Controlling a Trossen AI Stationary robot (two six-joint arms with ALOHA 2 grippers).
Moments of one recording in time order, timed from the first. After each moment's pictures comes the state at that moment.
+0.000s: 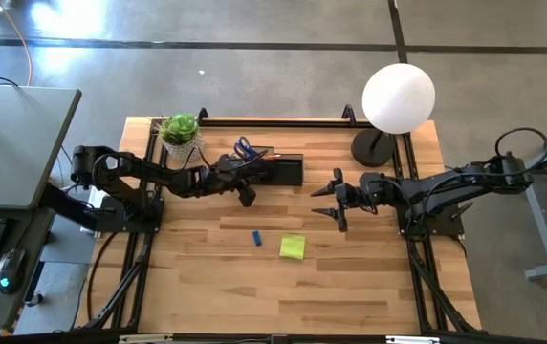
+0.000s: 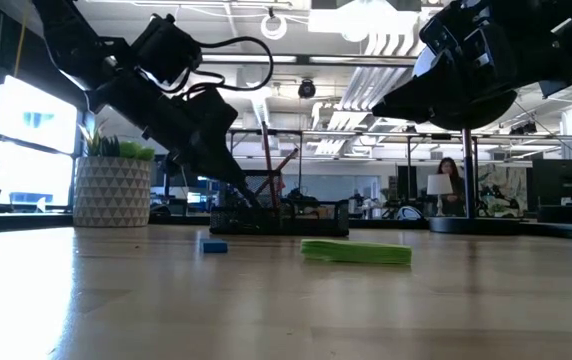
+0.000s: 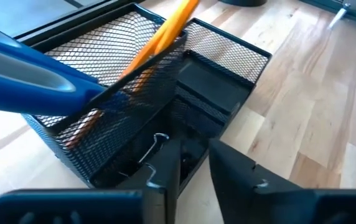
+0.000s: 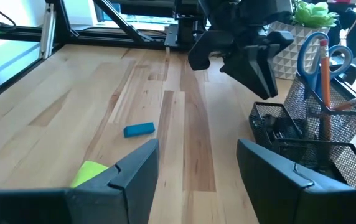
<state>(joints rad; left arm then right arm) 0.29 1.52 0.53 0.42 -0.30 -0.33 -0.01 1.13 0.37 0.48 -0.03 -0.08</state>
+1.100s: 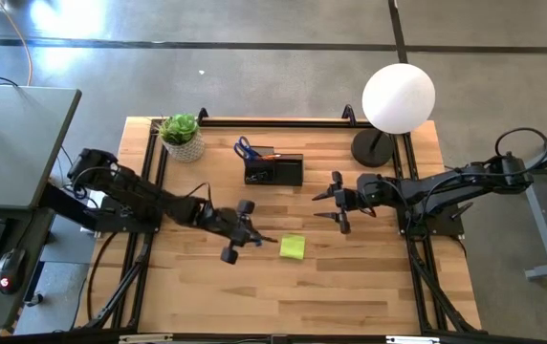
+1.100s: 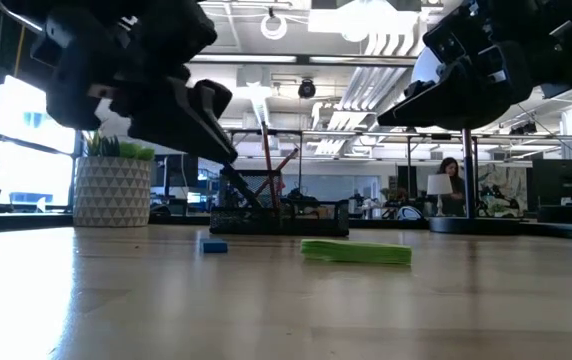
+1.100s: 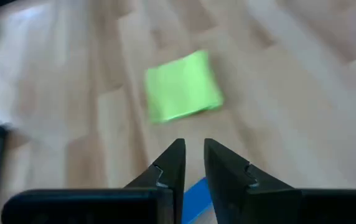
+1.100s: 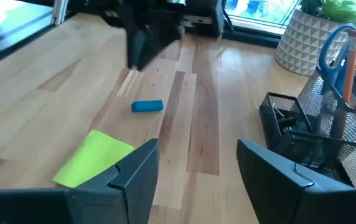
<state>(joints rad) -0.13 1.53 0.65 0.23 -0.09 0.19 -0.01 1.13 0.37 0.41 -0.08 -0.19</state>
